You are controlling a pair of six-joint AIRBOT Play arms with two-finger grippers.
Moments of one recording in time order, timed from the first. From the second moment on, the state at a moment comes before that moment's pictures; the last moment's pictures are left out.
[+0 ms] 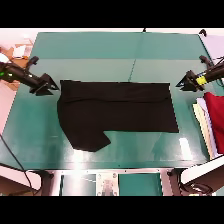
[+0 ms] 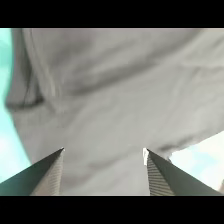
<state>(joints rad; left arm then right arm) 0.27 -1.70 1.57 0.95 -1.57 -1.35 -0.44 -1.80 1.75 -1.05 1.59 1.41</state>
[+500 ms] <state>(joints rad) 0.31 -1.06 0.75 0.96 -1.38 -1.38 -0.60 -1.19 0.92 -1.15 1.41 1.44</state>
